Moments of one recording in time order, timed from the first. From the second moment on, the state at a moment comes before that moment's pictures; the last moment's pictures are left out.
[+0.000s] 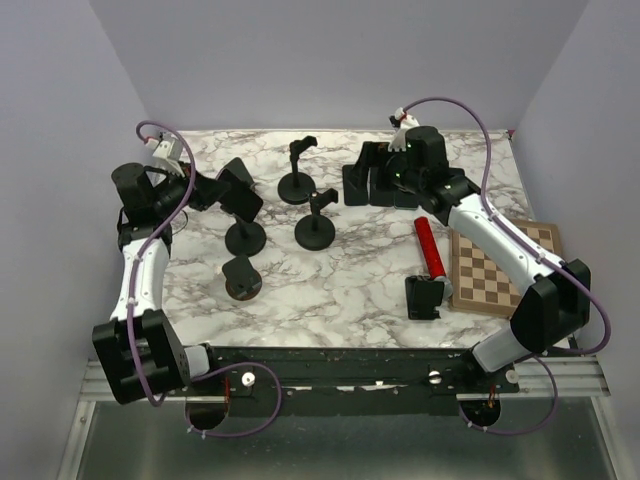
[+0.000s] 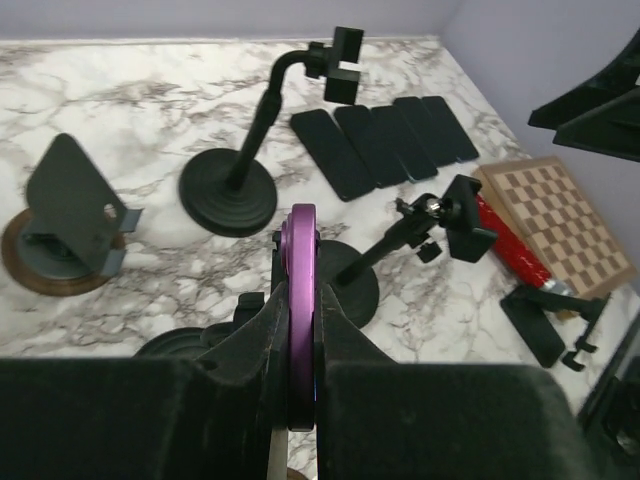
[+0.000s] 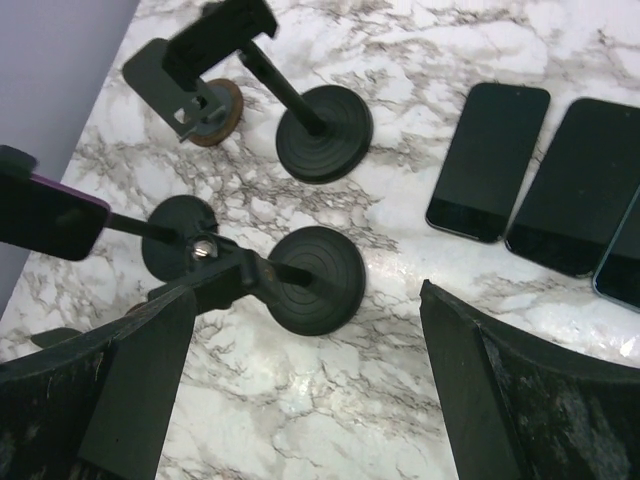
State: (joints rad) left arm 0.31 1.21 0.89 0.13 0.96 -0.29; right arm 0.47 1.54 1.34 -0.23 -0.15 0.36
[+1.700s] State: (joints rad) left arm 0.45 0.94 0.79 -0.06 0.36 -0.61; right arm 1.05 2.26 2.28 -0.38 0.26 -0.03
